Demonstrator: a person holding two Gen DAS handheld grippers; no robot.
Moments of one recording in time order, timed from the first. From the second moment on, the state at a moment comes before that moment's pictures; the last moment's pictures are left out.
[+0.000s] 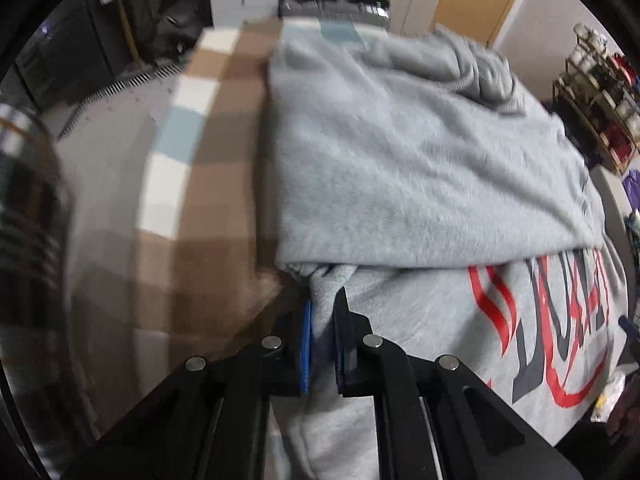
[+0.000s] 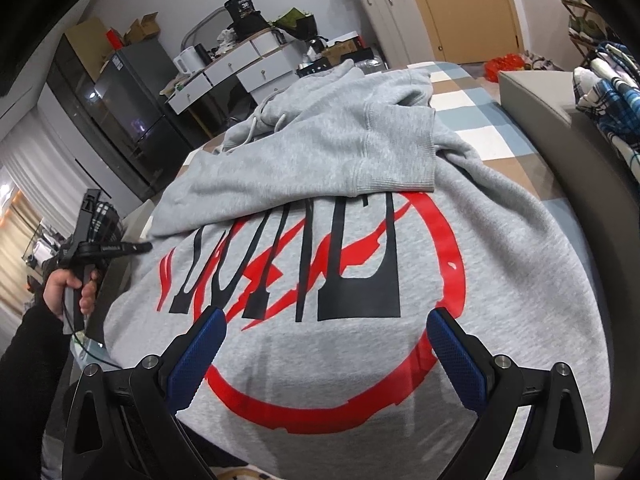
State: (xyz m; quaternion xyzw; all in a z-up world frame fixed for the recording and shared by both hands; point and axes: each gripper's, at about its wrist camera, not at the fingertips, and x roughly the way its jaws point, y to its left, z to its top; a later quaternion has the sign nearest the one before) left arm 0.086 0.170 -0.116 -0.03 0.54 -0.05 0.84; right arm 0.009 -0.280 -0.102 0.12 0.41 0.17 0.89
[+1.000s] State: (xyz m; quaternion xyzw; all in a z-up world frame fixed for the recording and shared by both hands) left arm 0.019 0.102 -0.079 0.00 0.47 -0.08 0.88; right arm 0.018 -0.273 -0.104 0.09 0.41 0.15 0.89
